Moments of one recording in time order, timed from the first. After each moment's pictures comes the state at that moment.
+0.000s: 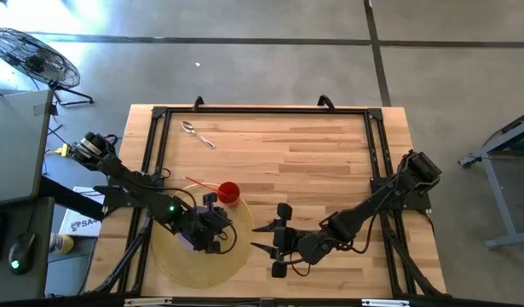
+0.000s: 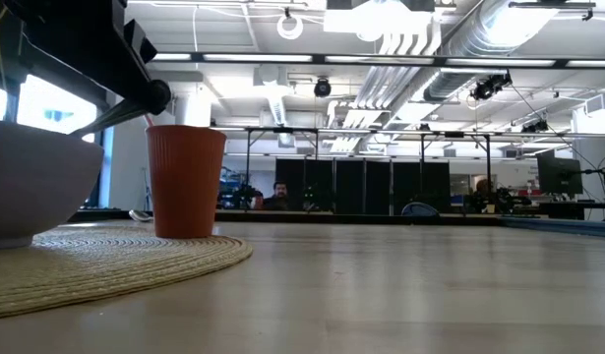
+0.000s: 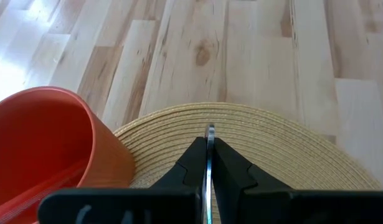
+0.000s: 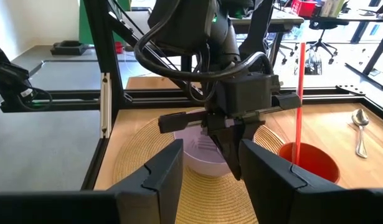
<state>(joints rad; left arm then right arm) -0.62 1.44 0.90 -0.39 -0.53 -0.55 0.58 1.78 1.34 0.12 0.64 0.21</state>
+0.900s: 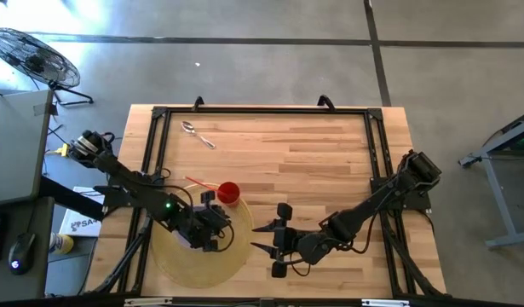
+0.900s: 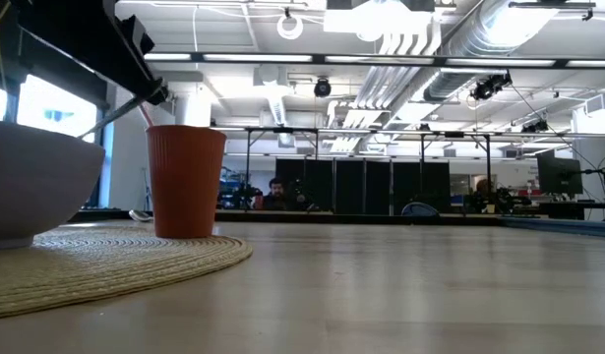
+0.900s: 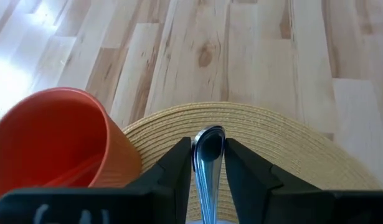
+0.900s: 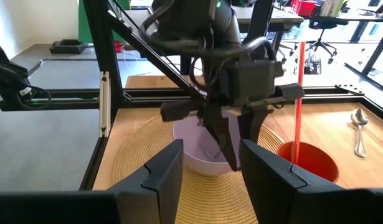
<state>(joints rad) -0.62 1.40 0.90 -0.43 -0.53 -0.54 0.58 1.78 1.34 0.12 0.65 0.21</state>
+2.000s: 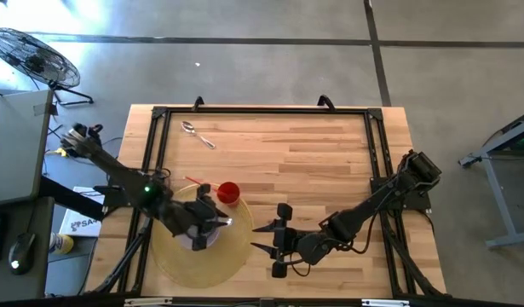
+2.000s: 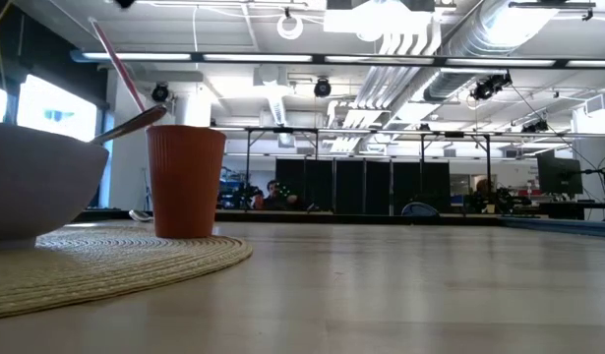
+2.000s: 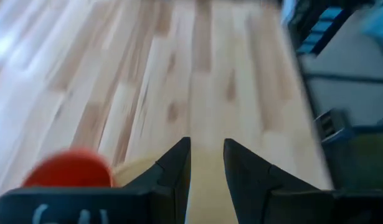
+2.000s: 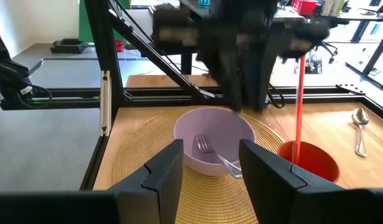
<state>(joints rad) -0.62 1.21 0.99 -0.46 -0.48 -0.49 0.58 1.78 1.34 0.12 0.64 0.21</state>
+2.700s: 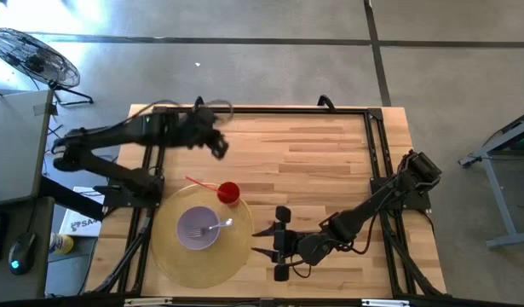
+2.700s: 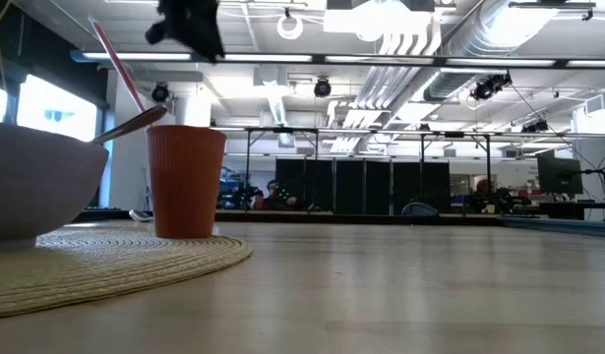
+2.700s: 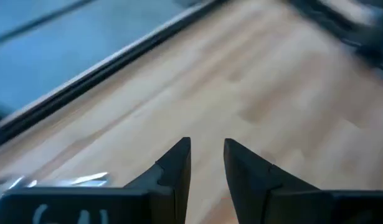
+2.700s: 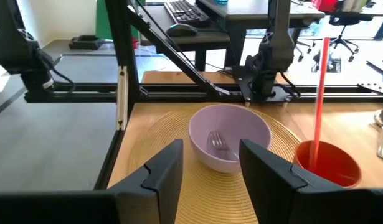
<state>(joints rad) 0.12 1.19 1.31 -0.90 -0.40 -0.58 0.59 1.78 1.34 0.12 0.59 0.21</state>
